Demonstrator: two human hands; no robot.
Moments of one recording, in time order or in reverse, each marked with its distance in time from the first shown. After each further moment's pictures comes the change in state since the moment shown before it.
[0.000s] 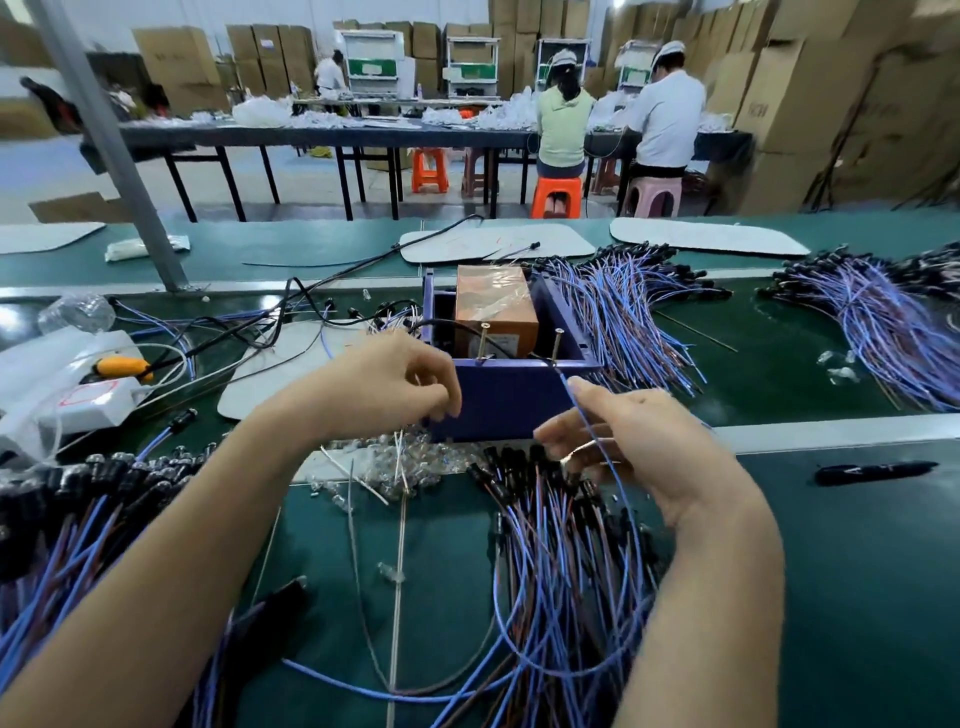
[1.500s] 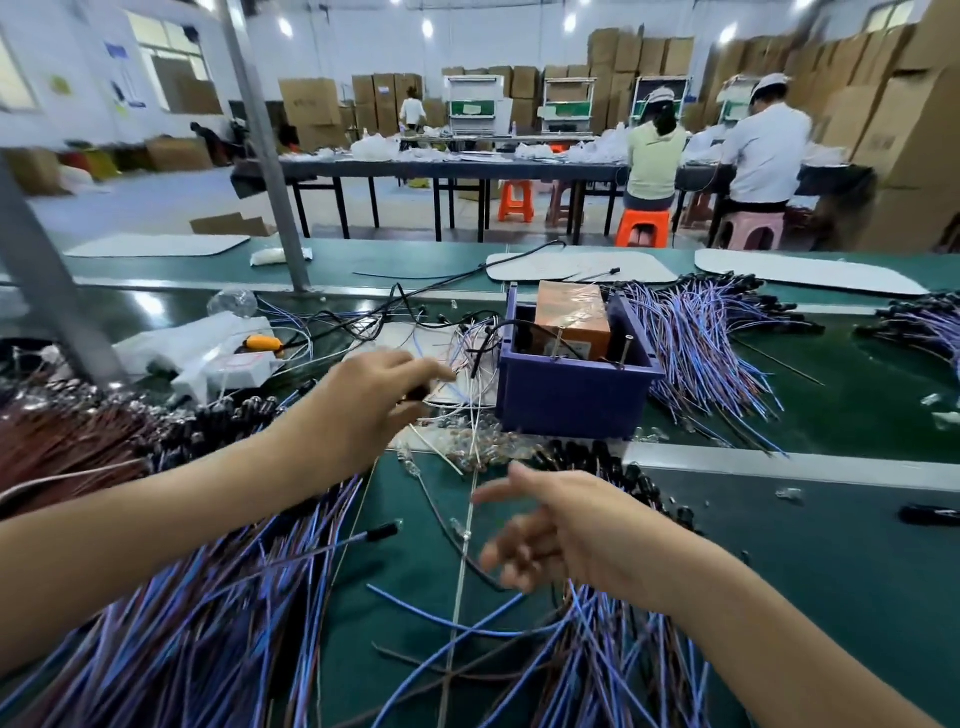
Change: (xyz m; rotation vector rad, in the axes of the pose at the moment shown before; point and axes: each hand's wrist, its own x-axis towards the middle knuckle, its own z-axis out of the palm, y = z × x) left_hand -0.106 -0.006 -0.008 0.488 0.389 0.164; right_hand -0.037 0.028 0.065 0.187 -0.694 0.170
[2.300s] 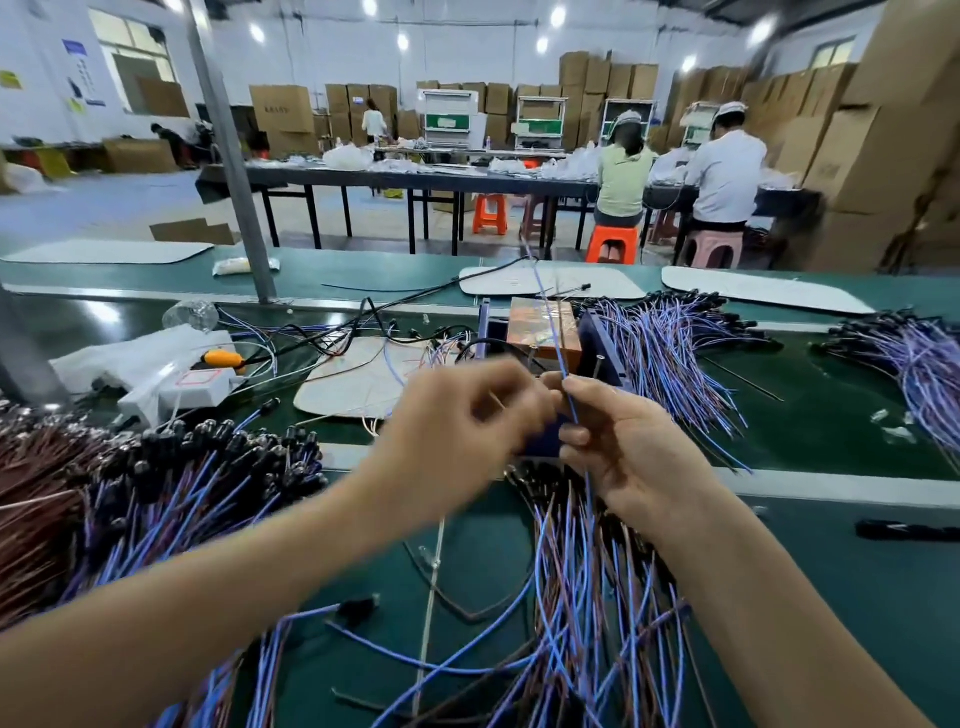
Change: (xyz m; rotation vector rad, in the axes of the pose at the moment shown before) left_hand 0.031 0.062 0.010 -0.677 0.094 -0.327; right_hand -0.002 -0.051 -0.029 0.379 0.472 -0.420
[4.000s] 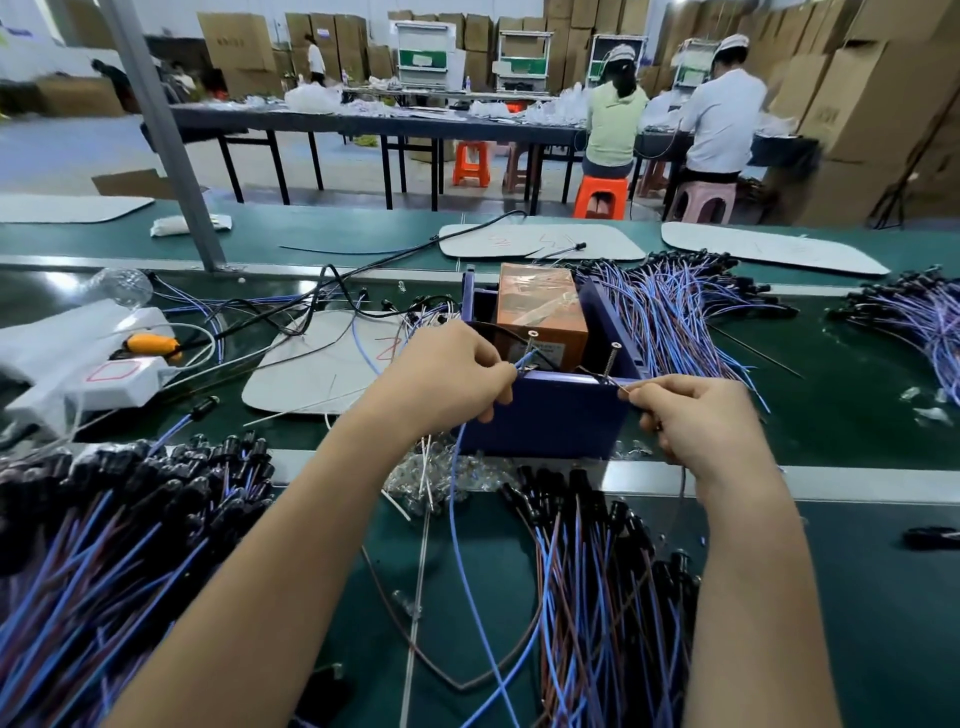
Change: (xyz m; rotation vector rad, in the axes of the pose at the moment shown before) left_hand 0.098 -0.046 0.035 0.209 -0.228 -0.244; right_hand 0.076 0.001 -0.070 -0.707 0.474 -0.216
